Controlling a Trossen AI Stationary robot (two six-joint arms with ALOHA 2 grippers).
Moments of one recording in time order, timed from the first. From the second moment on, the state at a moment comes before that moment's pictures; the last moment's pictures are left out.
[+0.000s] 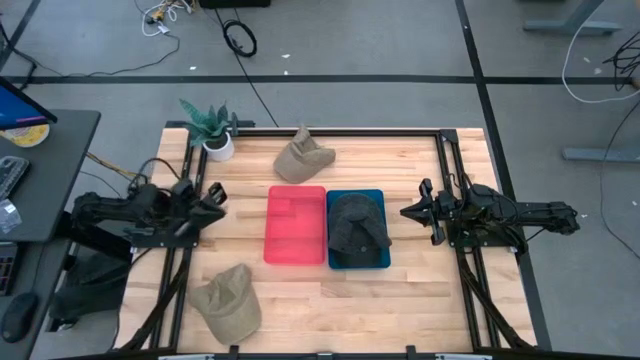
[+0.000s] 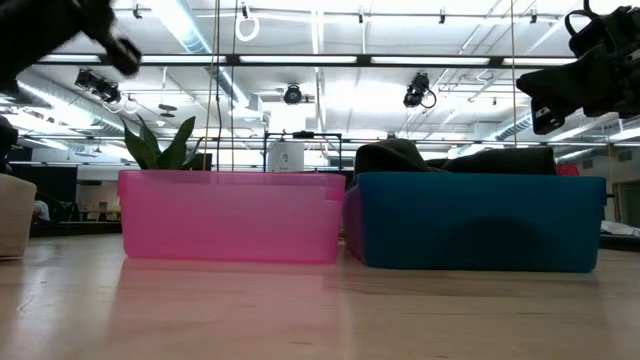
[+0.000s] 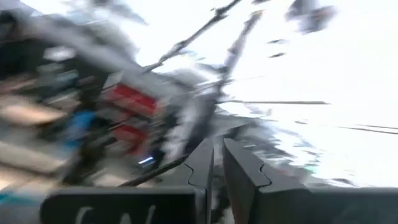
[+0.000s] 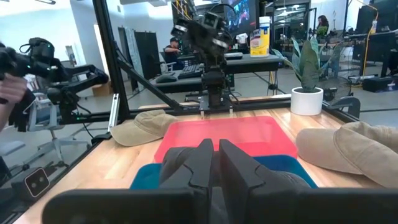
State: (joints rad) left arm -0.10 0.05 0.05 0.49 0.11 -0.53; right arm -0.02 0.00 0.02 0.02 -0.10 0.10
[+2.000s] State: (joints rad) left arm -1.12 1.45 1.25 -1.01 -0.42 -1.28; right arm -0.02 0.00 0.02 0.02 -0.10 0.10
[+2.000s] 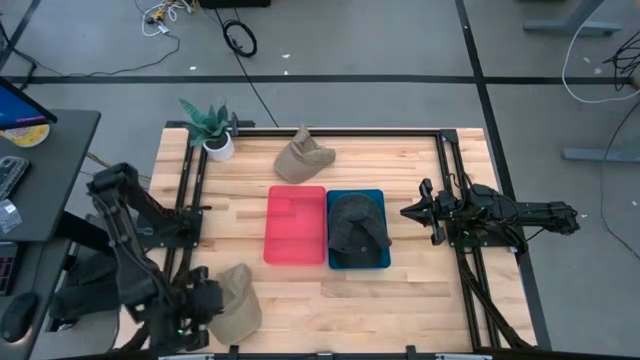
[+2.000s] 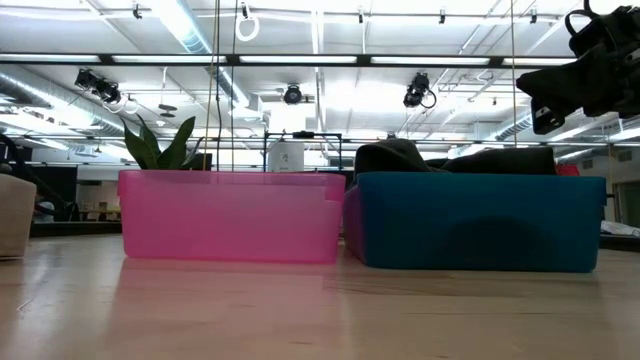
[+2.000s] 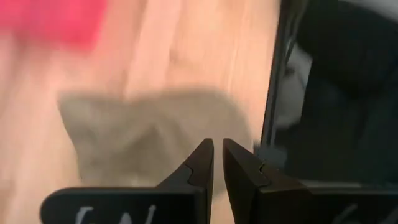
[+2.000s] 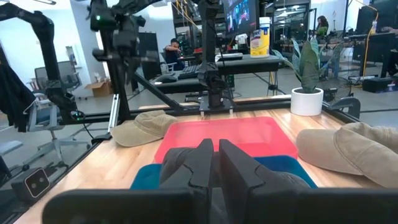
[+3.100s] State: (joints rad) left arm -1.02 1.70 1.19 -1.03 -0.22 -1.32; right arm -0.02 0.00 0.02 0.02 -0.10 0.10
